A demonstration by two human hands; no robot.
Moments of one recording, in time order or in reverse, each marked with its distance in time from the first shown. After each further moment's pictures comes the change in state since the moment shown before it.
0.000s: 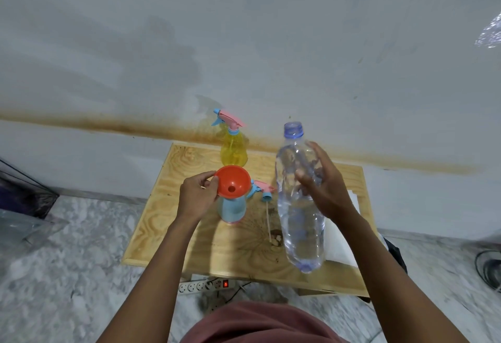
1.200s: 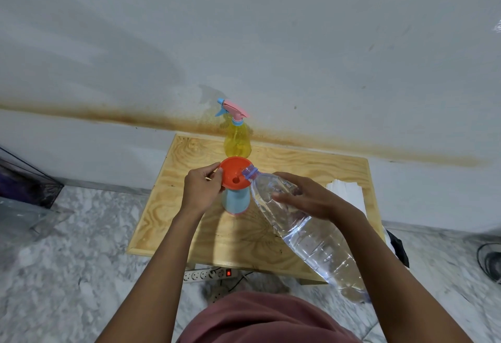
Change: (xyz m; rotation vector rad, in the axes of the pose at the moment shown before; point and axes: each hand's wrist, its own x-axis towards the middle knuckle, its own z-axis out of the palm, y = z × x) left_hand 0.004 -0.010 0.002 -0.026 -0.019 -0.016; right_hand 0.000 0.009 0.023 -0.070 -0.589 0.262
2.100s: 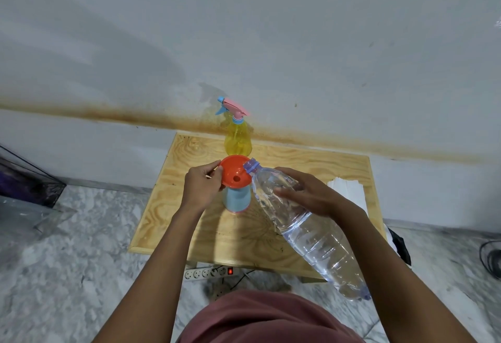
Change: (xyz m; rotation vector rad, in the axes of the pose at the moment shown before) left_hand 0.000 0.004 -0.001 -0.002 -0.010 -0.008; right_hand -0.006 -0.013 0.001 0.065 0.041 -0.030
